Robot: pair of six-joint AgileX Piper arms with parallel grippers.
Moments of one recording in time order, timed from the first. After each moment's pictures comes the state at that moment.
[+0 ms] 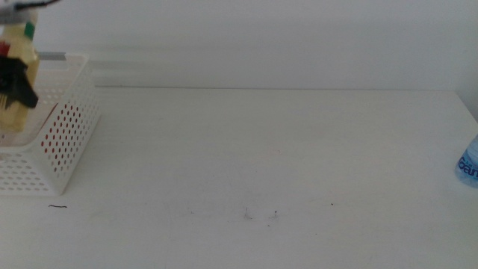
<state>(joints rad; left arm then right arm) 0.34 1.88 -1.72 -0.30 1.24 0.47 0.00 0.00 0.00 0.04 0.16 0.07</state>
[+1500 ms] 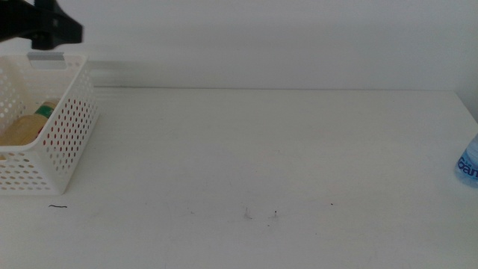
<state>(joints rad) 0.13 1.33 -1.32 -0.57 0.83 0.63 0.00 0.00 0.00 0.04 0.16 0.07</state>
